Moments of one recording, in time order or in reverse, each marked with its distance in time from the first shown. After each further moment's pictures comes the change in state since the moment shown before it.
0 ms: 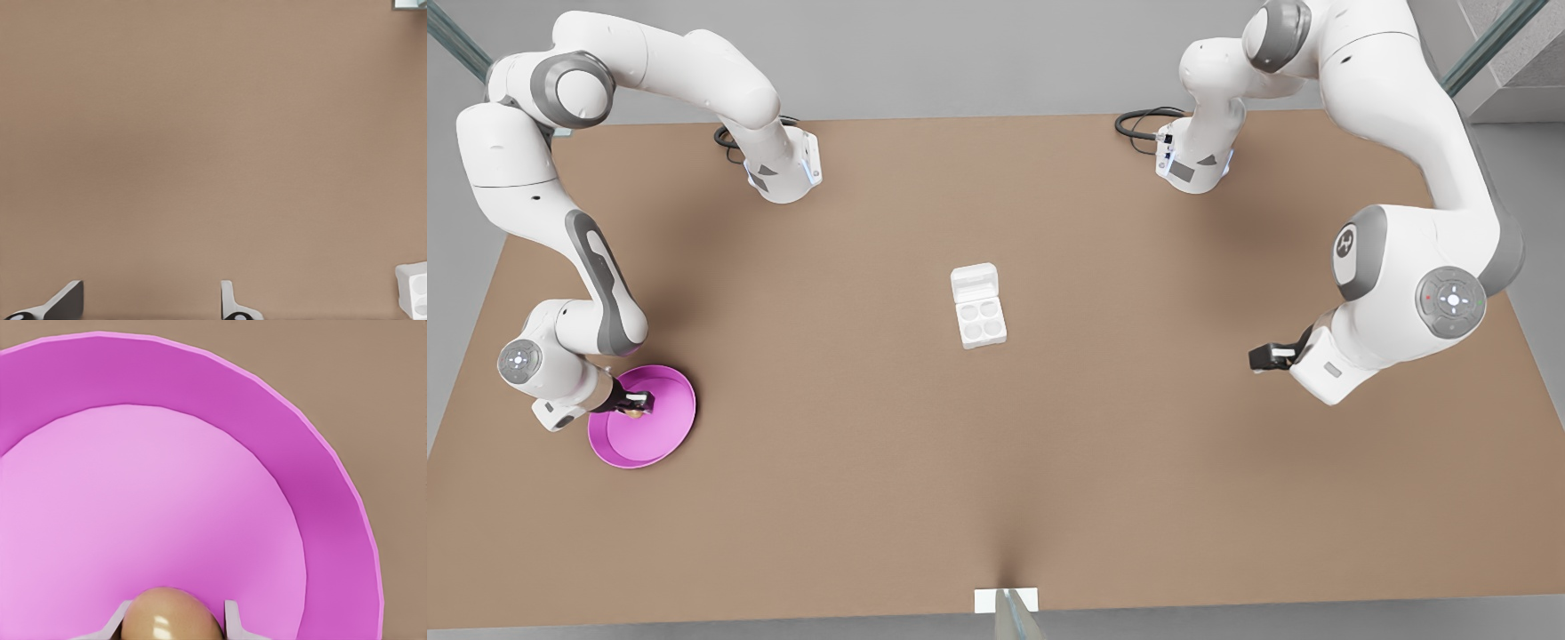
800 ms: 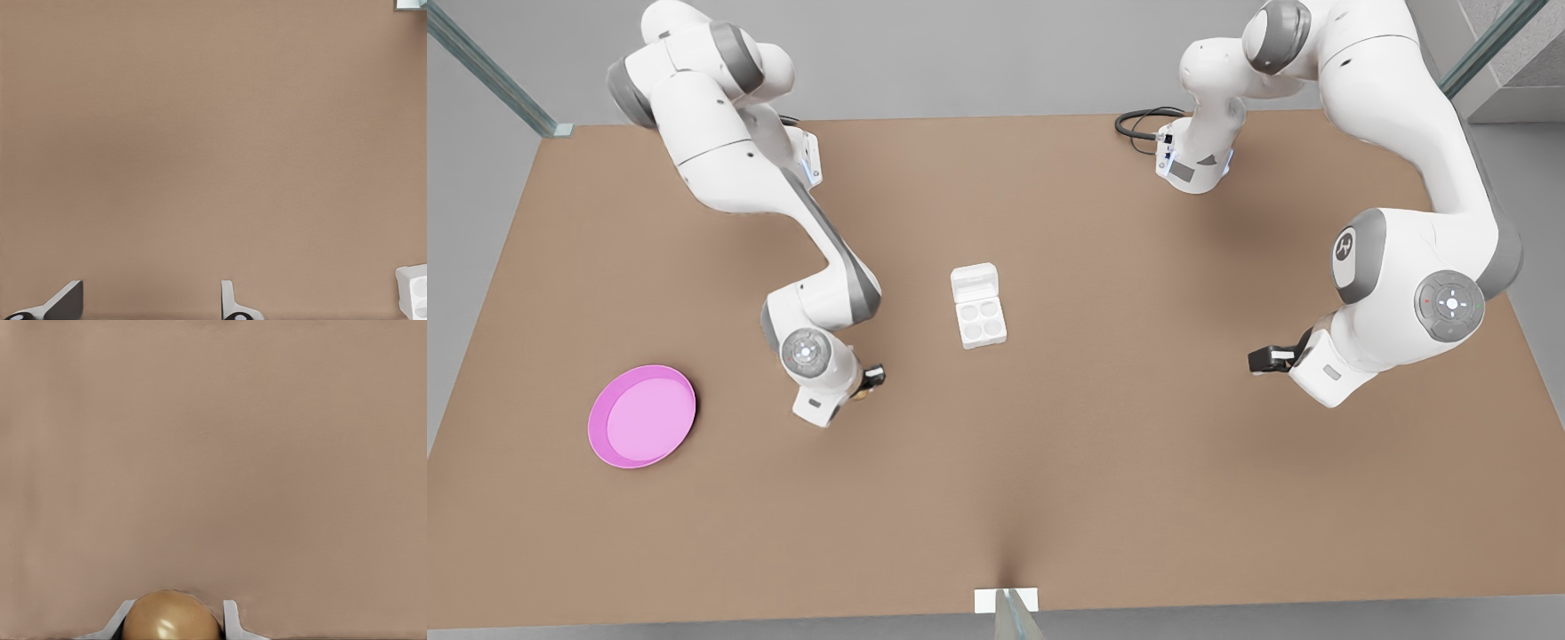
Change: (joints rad) left arm 0.001 0.007 0.000 0.001 -0.001 0.004 -0.003; right arm 1.134 -0.183 -0.333 0.141 0.512 -0.309 0.170
